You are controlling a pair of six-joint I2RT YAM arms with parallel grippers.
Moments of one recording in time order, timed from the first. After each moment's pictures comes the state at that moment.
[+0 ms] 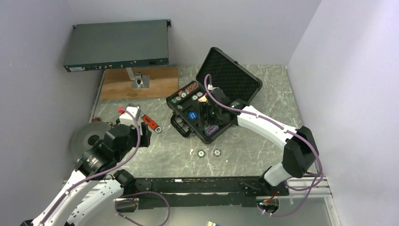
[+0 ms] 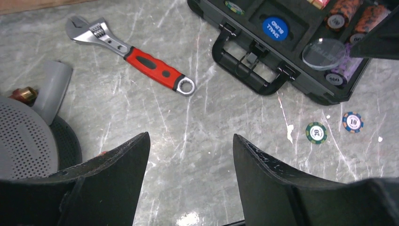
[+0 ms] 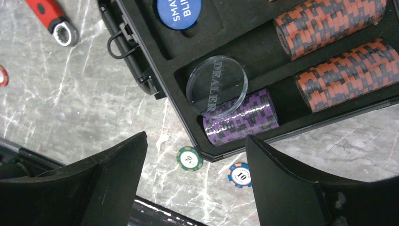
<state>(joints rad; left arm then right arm) -0.64 0.53 0.78 -0.78 -0.32 -0.31 0.74 1.51 1.20 -0.62 0.06 0.57</state>
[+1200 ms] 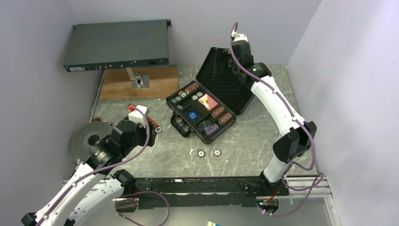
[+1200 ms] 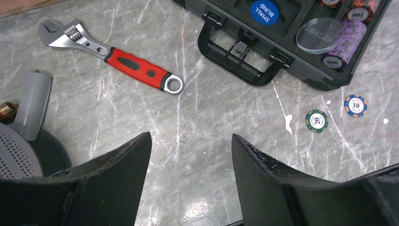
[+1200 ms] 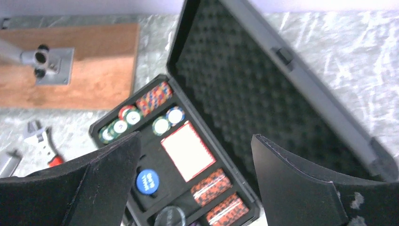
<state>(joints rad) -0.64 0.57 0.75 -0.72 -0.27 -0.25 0.46 1.67 1.77 -0.63 0.21 0.34</state>
